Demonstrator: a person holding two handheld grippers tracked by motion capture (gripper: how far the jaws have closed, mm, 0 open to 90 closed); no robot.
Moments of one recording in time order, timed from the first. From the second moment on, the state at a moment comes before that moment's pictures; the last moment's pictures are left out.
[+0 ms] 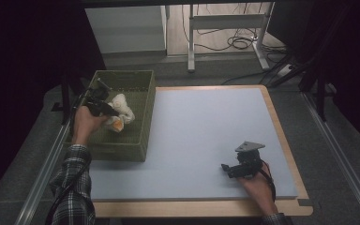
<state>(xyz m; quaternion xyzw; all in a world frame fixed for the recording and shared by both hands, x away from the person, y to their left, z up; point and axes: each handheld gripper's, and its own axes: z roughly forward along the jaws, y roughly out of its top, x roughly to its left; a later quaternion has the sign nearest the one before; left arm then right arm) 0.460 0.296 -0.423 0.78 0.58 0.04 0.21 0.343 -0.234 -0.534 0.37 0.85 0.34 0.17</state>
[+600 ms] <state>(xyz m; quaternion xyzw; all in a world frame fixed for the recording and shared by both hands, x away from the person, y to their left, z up) 0.436 0.294 -0.371 0.79 0.57 0.08 0.23 0.342 -0.234 -0.534 0.37 0.85 0.34 0.17</state>
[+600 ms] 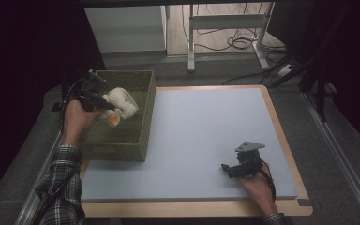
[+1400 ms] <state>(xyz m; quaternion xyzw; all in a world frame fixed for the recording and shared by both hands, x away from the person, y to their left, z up) 0.407 0.288 -0.305 0.79 0.53 0.10 0.27 0.342 -0.234 -0.534 0.37 0.85 0.34 0.17</state>
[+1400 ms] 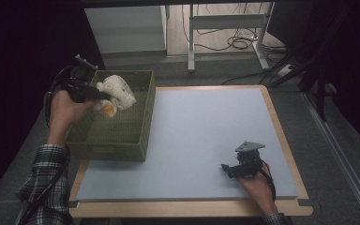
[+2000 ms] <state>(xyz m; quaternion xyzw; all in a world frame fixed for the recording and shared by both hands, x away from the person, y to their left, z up) 0.403 0.240 -0.281 0.82 0.48 0.10 0.30 0.342 -0.234 -0.534 0.37 0.85 0.34 0.17</state>
